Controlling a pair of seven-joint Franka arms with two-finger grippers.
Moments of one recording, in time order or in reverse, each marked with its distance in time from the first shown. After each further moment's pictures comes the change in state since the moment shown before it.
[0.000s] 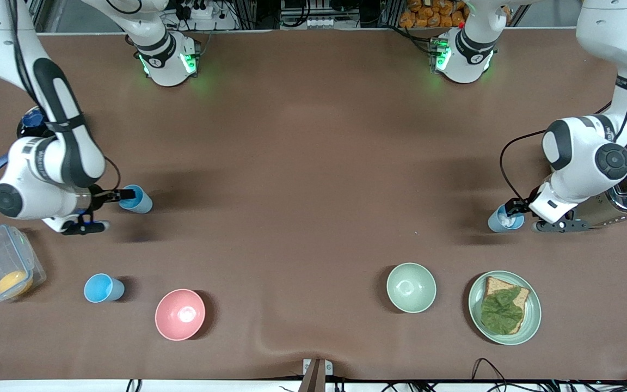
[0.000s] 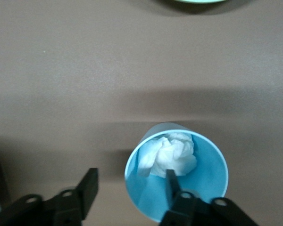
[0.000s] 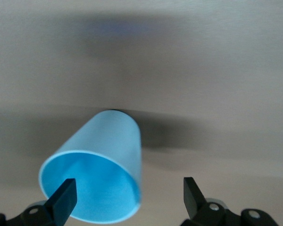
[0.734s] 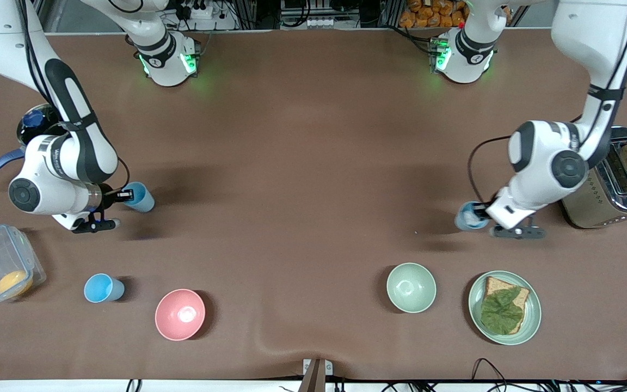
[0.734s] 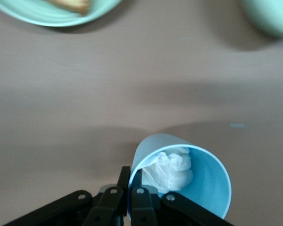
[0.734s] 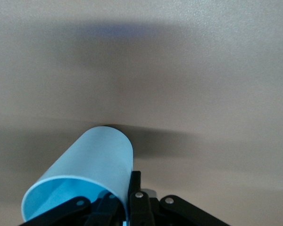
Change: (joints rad) left arm -0.052 -0.014 -0.227 0.120 -0.003 -0.173 -0.295; right arm 0.003 -0.007 -0.003 -0.051 0.000 0.082 -0.015
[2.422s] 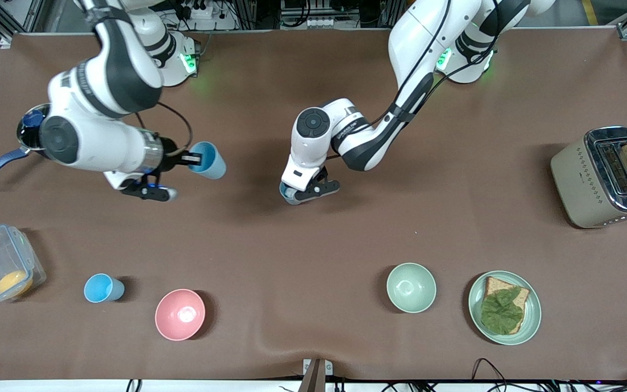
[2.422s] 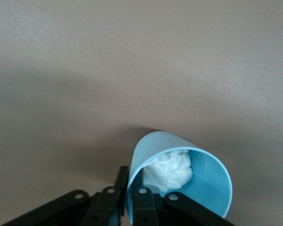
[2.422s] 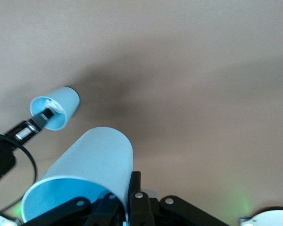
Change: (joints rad) left arm -0.617 0.433 -0.111 0.490 0.189 0.047 -1.120; right arm 0.415 -0.248 0.020 0.203 0.310 -0.376 0.689
